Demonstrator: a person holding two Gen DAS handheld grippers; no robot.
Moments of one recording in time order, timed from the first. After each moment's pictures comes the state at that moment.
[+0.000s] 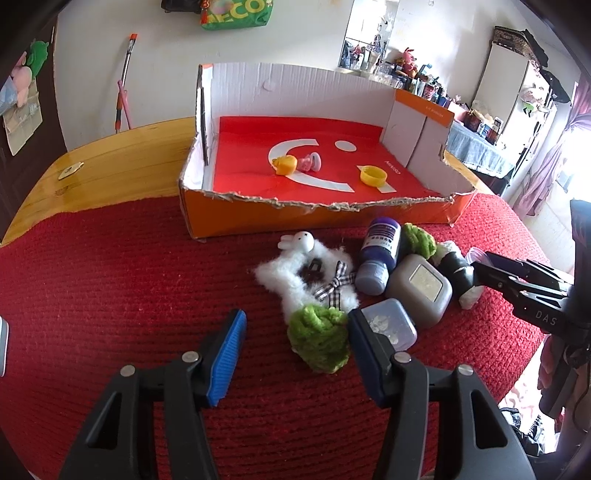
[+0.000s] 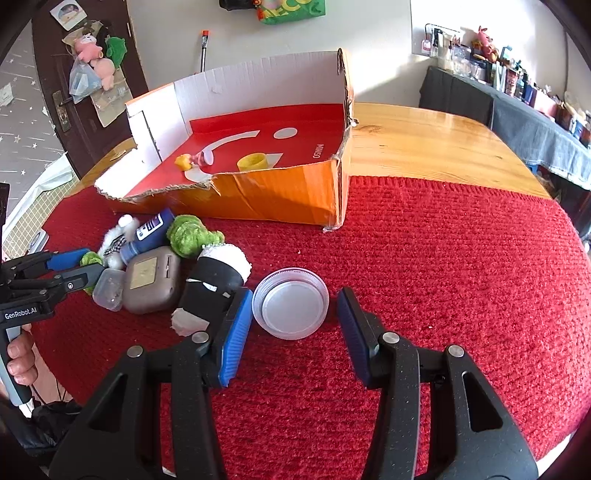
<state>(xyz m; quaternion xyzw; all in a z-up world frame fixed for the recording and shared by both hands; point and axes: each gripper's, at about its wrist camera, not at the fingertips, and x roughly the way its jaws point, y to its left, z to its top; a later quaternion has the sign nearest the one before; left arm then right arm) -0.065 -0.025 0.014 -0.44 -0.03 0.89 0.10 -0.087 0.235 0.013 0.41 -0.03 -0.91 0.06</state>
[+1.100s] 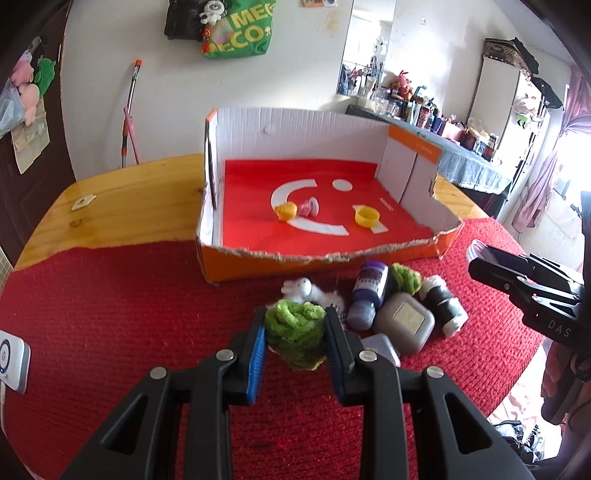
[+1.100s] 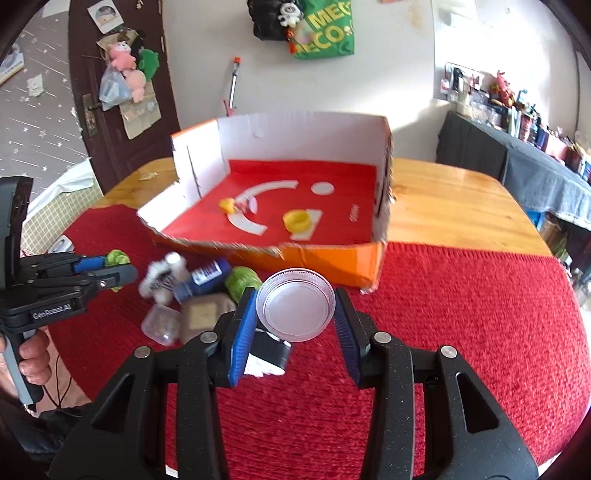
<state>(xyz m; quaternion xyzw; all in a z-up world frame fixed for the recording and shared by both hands) -0.058 -0.027 0.050 -0.38 -0.02 0.92 0.09 -0.080 0.205 0.059 0.34 0.00 -0.93 0.10</state>
